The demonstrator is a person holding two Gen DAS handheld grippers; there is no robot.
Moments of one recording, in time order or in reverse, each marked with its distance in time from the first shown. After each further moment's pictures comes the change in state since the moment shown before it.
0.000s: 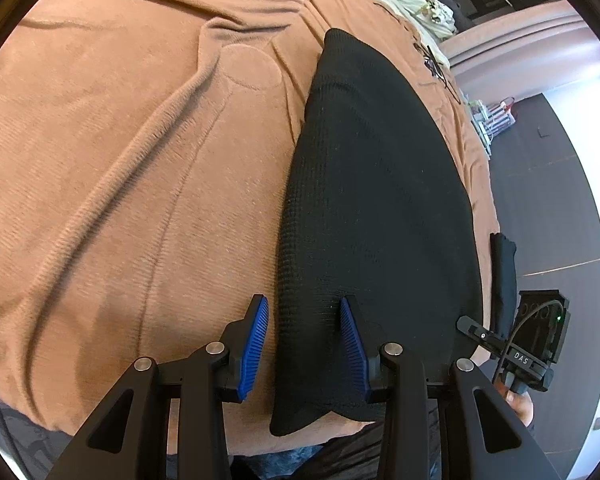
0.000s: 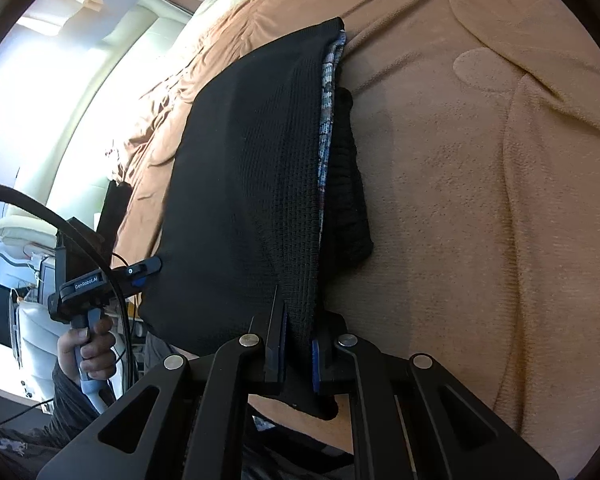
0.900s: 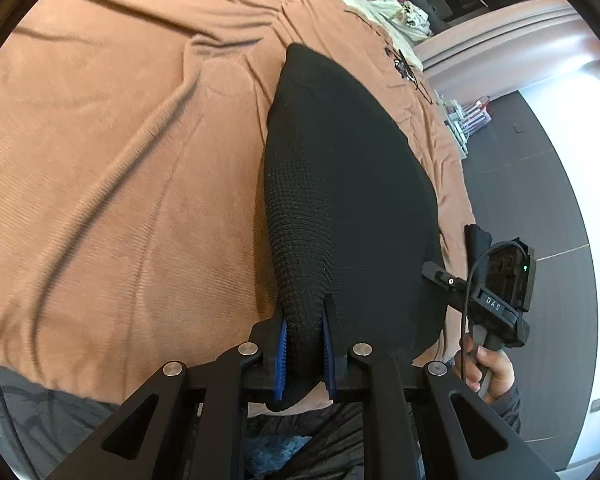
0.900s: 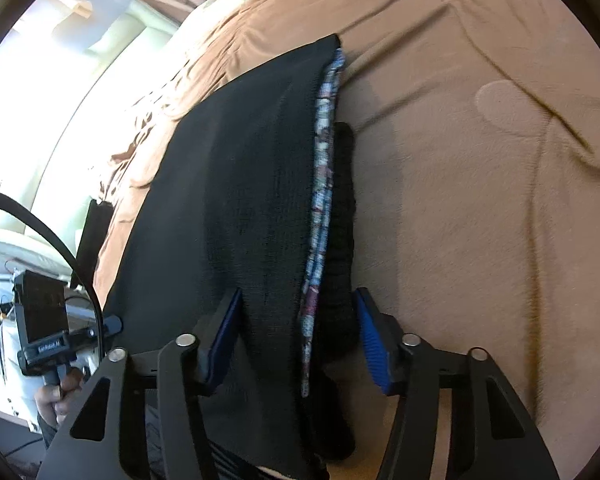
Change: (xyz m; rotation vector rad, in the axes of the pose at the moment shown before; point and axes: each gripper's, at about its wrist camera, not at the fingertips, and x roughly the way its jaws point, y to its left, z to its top) left arm -0.039 -0.002 -0.019 0.043 -0.030 -0.064; right arm 0.030 0.027 0.024 0.009 -0.049 -0.054
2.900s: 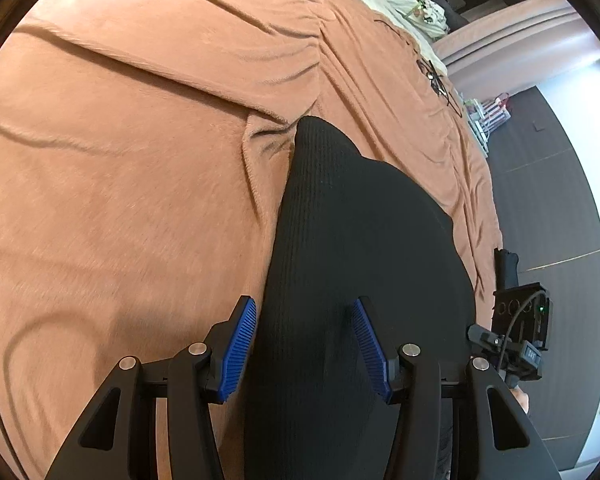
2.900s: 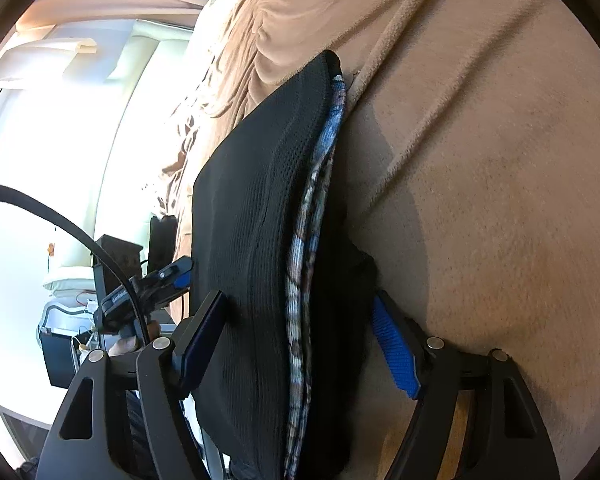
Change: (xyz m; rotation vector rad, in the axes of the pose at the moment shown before) left arm 0.028 0.047 0.125 0.033 0.049 0.056; right arm 0.090 -0.030 0.058 0.191 0.077 0.297
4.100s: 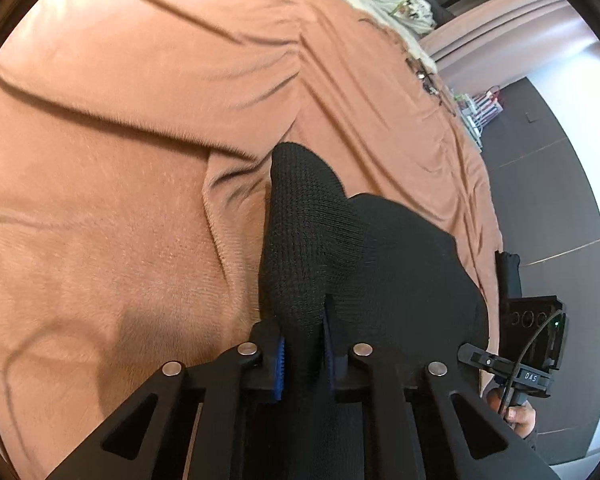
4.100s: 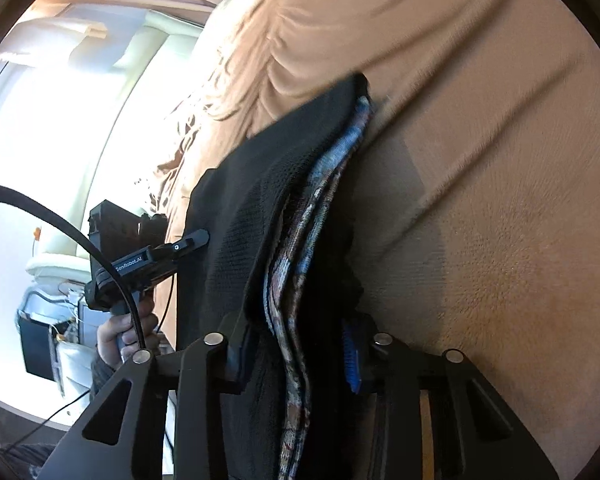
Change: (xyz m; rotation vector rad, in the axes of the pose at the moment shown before) left arm 0.011 -0.012 0.025 0.067 -0.031 -0.010; right arm 0.007 0.035 0.003 -0.106 -0.052 -0.070
